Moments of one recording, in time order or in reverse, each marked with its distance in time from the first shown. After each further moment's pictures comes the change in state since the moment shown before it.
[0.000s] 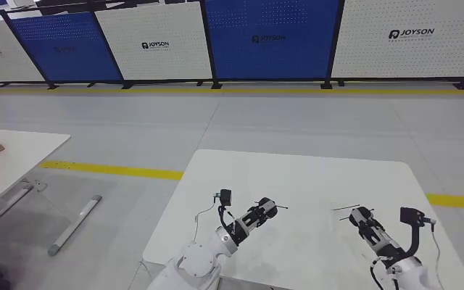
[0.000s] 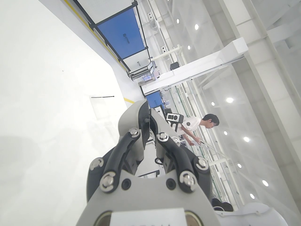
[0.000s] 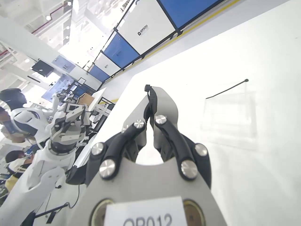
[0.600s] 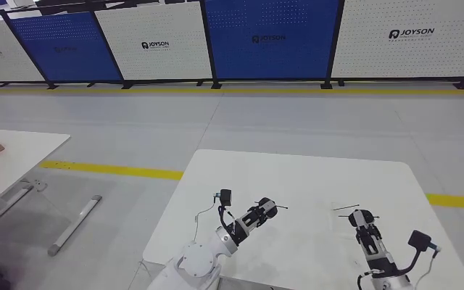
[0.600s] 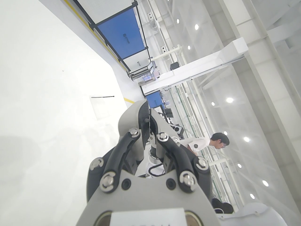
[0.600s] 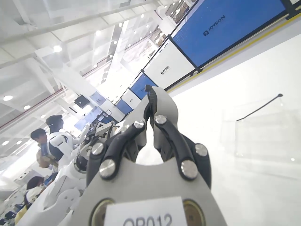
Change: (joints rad) left arm 0.000 0.000 0.000 0.000 0.000 0.000 0.000; right arm -0.055 -0.042 -0.122 0.082 0.004 -0.231 -0.469
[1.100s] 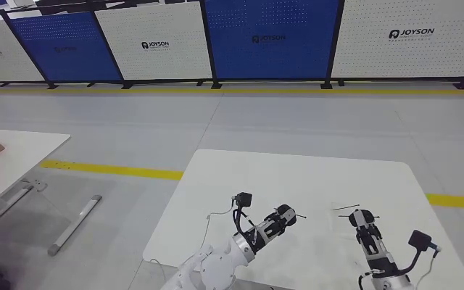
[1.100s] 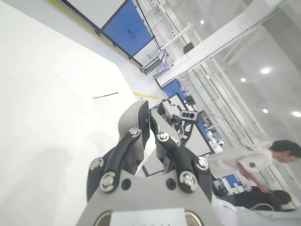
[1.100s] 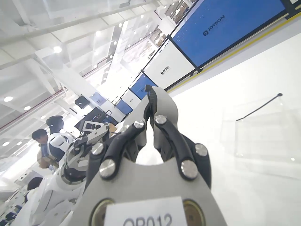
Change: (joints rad) left arm -0.035 -0.014 0.147 -0.077 0.349 0.099 0.132; right arm -0.001 0.000 0.002 -0.001 0.000 0.000 0.003
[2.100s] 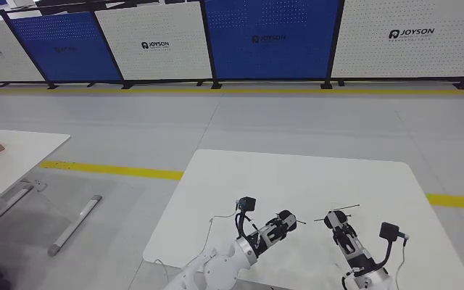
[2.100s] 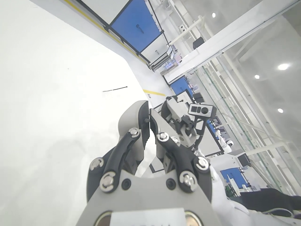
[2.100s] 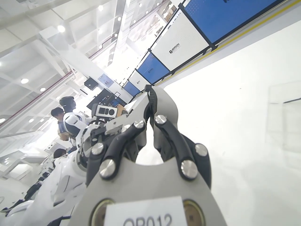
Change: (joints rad) left arm -0.013 -0.002 0.028 0.064 0.021 0.018 -0.016; right arm 0.054 -0.015 -0.086 0.001 0.010 0.013 0.145
